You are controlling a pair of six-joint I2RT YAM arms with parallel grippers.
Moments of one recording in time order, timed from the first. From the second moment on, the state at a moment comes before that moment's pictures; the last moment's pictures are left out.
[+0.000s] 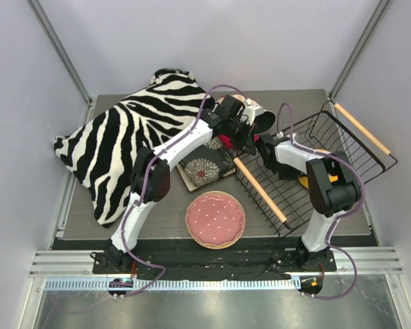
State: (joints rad) left arm -0.73 2.32 2.19 -0.67 0.58 -0.21; right arm 0.33 1.78 1.08 -0.89 0.90 0.49
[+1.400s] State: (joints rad) left arm -0.65 2.38 2.22 -0.56 0.68 -0.32; right arm 0.28 1.87 1.01 -0.44 1.07 -0.06
